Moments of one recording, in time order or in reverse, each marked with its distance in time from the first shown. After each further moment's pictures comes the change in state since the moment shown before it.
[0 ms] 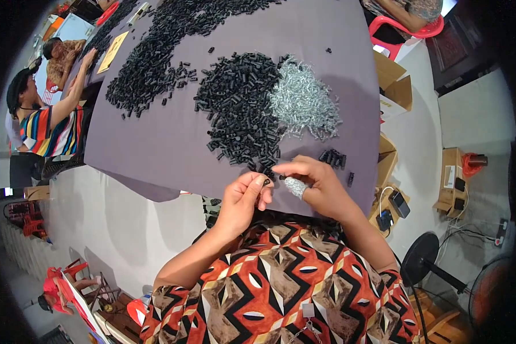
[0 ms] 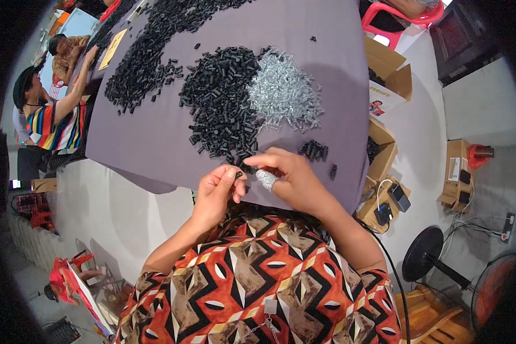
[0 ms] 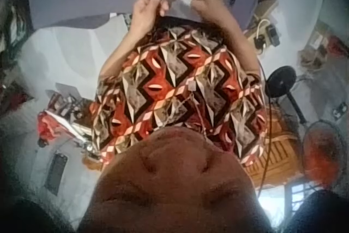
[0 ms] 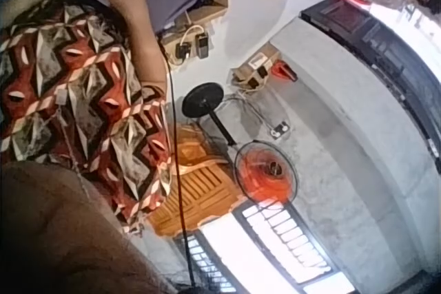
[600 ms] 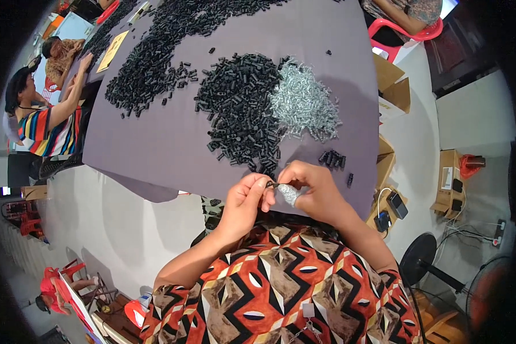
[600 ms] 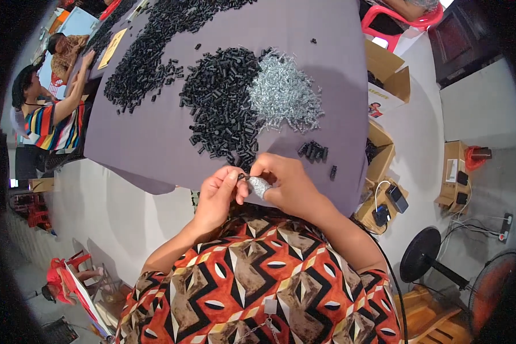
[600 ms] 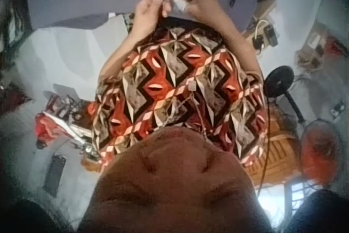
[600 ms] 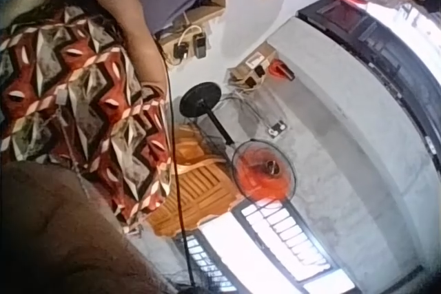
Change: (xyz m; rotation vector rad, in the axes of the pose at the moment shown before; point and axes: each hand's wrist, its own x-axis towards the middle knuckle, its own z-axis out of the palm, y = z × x) left_hand -0.002 -0.001 0.007 -0.052 0.007 0.035; right_hand -0.003 0.000 0.012 0.027 0.005 0.019
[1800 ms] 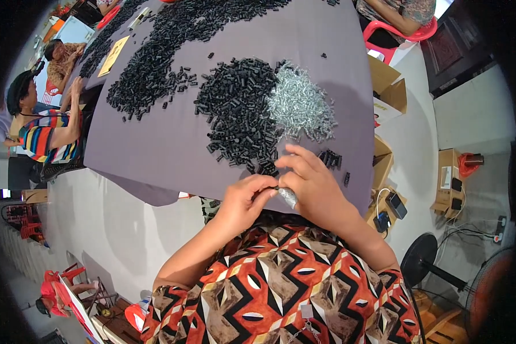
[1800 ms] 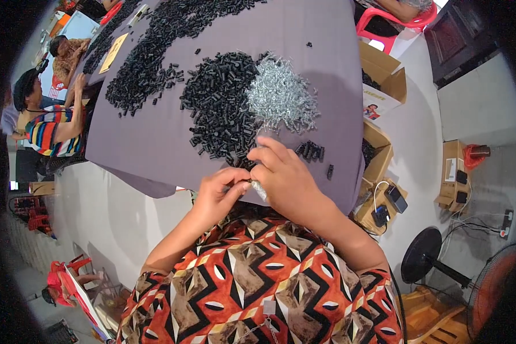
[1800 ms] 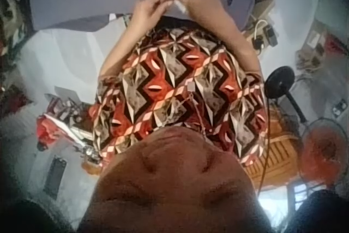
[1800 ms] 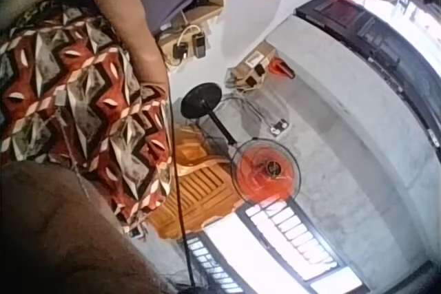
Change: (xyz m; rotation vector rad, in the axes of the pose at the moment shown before) left_hand 0.004 0.016 -0.008 0.735 -0.139 0.390; right_hand -0.002 -0.015 -0.004 -0.916 0.128 -0.488
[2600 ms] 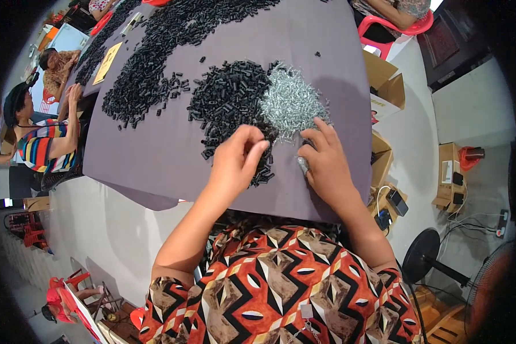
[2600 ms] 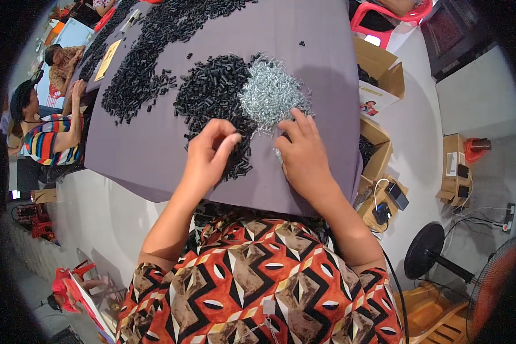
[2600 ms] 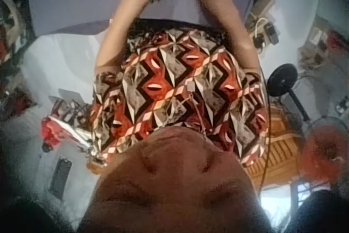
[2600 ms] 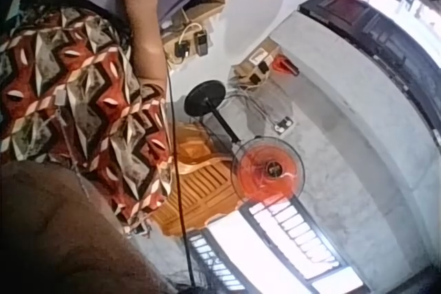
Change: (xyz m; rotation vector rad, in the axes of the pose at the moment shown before) left_hand 0.076 0.003 -0.017 0.112 0.182 -0.069; right_hand -0.001 0.049 0.010 -0.162 0.092 0.252
